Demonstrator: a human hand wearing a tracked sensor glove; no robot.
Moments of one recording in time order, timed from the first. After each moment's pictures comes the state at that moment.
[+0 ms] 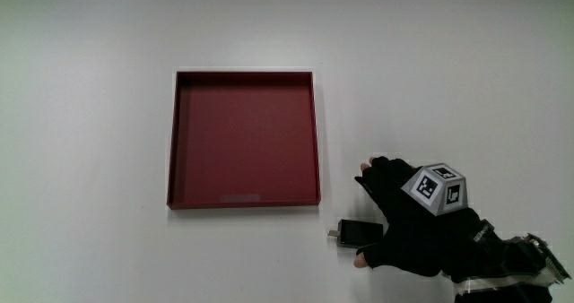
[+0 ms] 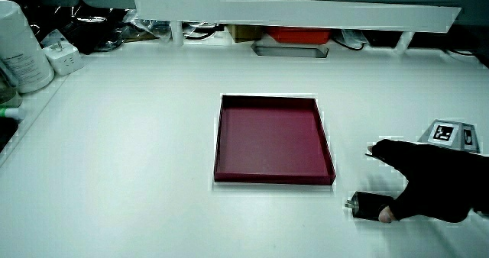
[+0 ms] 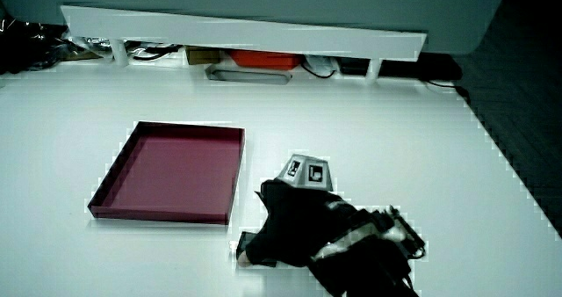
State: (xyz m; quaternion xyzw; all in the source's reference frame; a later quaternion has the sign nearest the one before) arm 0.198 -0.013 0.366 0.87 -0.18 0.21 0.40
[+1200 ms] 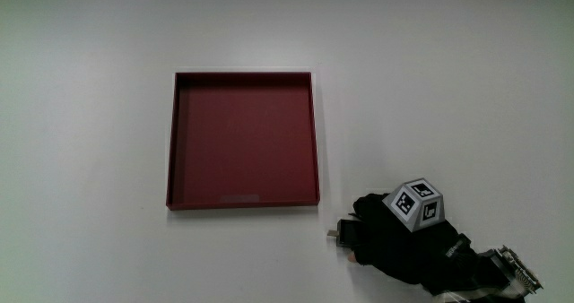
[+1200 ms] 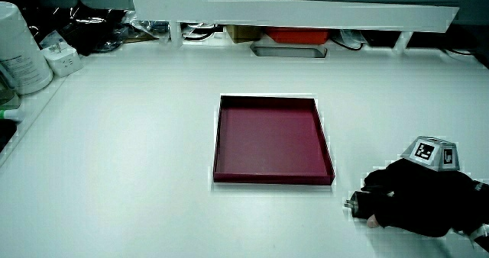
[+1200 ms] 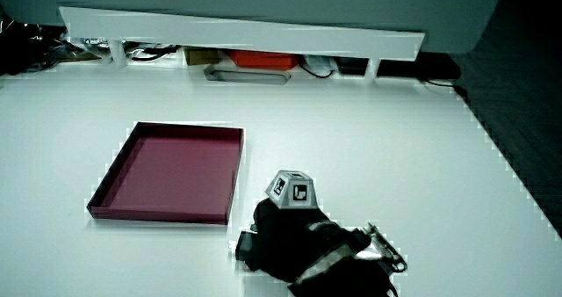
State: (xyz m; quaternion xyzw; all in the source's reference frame) arm 0.167 0.039 0.476 0.83 -0.18 0.18 0.50
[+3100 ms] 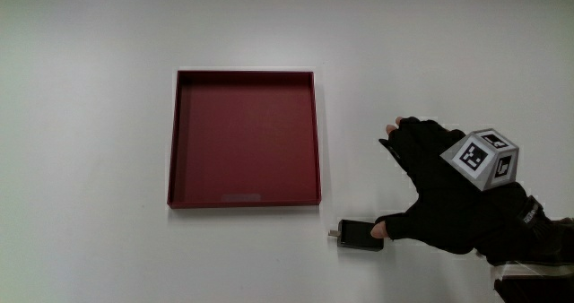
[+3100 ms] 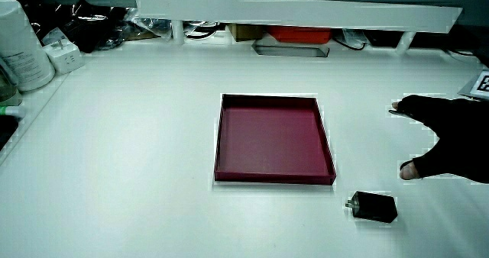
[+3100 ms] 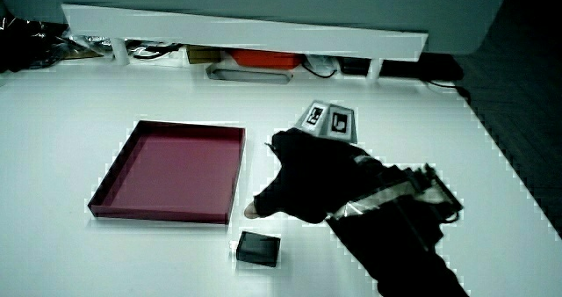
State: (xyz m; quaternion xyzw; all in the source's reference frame) arm 0.149 0.049 0.470 0.87 -0.21 0.17 0.41
